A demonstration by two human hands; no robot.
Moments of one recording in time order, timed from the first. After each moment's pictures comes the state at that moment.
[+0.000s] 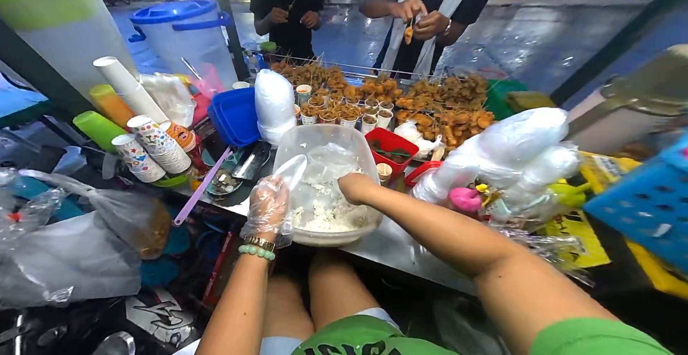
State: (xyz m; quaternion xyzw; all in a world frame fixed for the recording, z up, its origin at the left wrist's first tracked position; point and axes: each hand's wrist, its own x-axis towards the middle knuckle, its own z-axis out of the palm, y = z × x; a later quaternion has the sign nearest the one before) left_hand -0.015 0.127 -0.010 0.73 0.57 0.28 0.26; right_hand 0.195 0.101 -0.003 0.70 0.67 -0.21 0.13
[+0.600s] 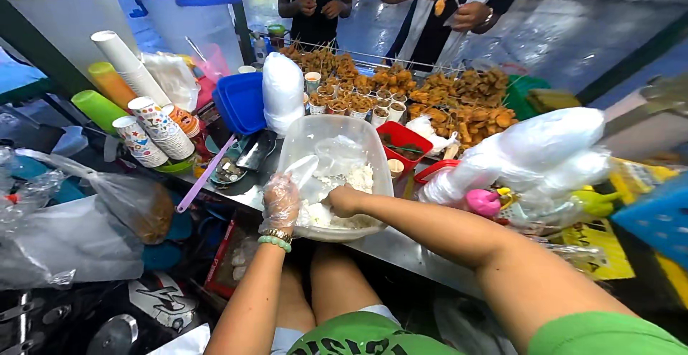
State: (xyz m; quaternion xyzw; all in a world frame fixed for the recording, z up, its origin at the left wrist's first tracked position) left_hand 0.004 0.133 -0.036 0.72 0.61 0.27 0.17; right_hand 0.172 0.121 -0.050 0.57 0.77 -0.26 0.16
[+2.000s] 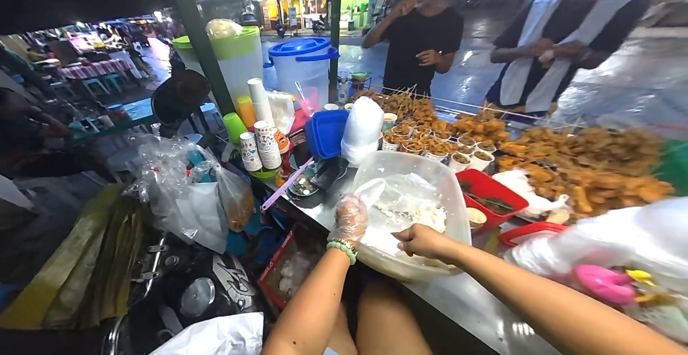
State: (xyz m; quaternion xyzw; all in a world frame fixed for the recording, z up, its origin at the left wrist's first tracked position) left_hand 0.000 0.129 -0.027 0.71 0.59 0.27 0.26; right_hand 0.196 0.096 -0.052 0.64 0.67 -0.38 -0.02
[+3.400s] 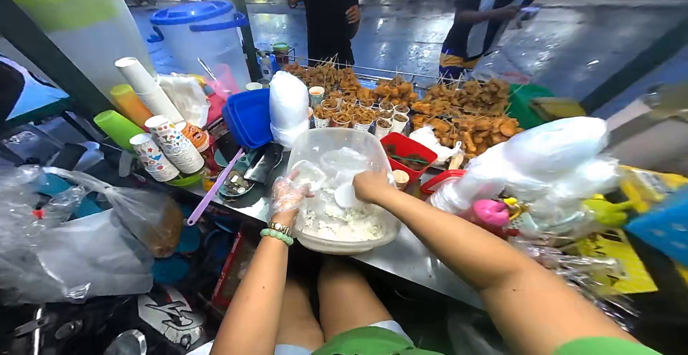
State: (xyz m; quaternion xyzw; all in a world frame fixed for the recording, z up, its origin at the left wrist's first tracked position) left_hand 0.006 0.163 -0.028 0.58 0.55 0.36 0.48; right_hand 0.202 0.123 -0.015 0.75 0.63 -0.17 0.08
